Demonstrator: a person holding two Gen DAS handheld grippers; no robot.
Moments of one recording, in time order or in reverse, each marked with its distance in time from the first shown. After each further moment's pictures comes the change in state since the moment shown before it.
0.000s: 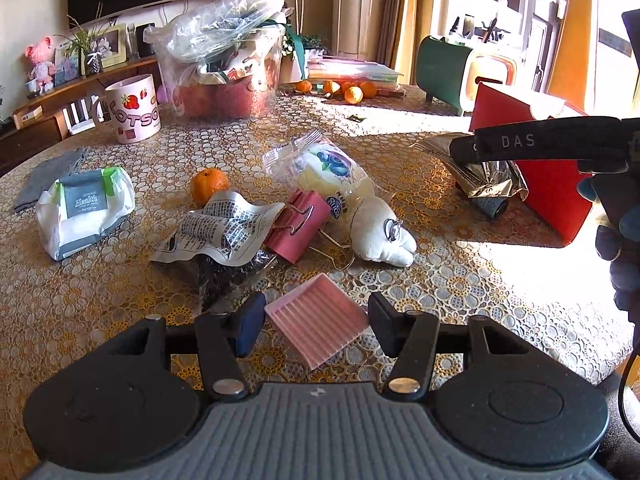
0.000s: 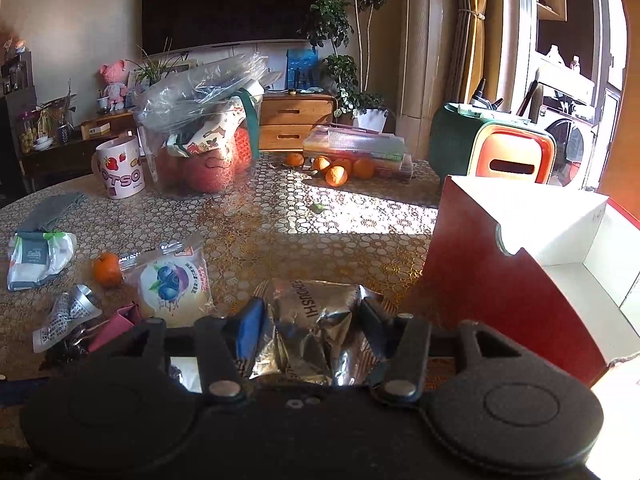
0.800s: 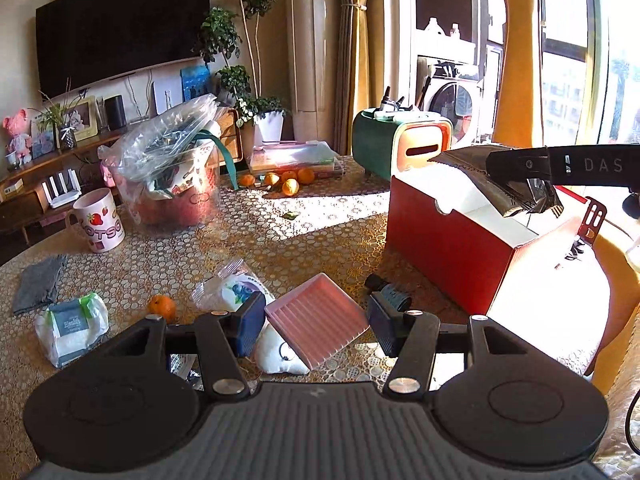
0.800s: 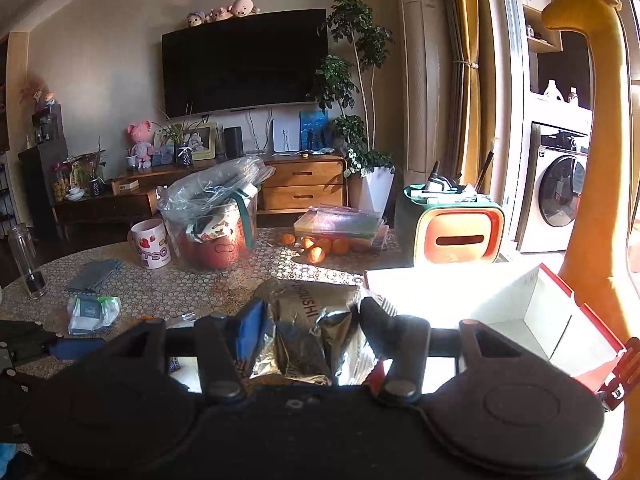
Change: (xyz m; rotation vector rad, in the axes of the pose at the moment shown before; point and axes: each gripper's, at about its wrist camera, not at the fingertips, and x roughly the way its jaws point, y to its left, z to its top) left arm -0.062 -0.078 0.072 0.107 -0.149 -0.050; right arm -0.128 -0.090 0.043 0.019 -0.149 0.088
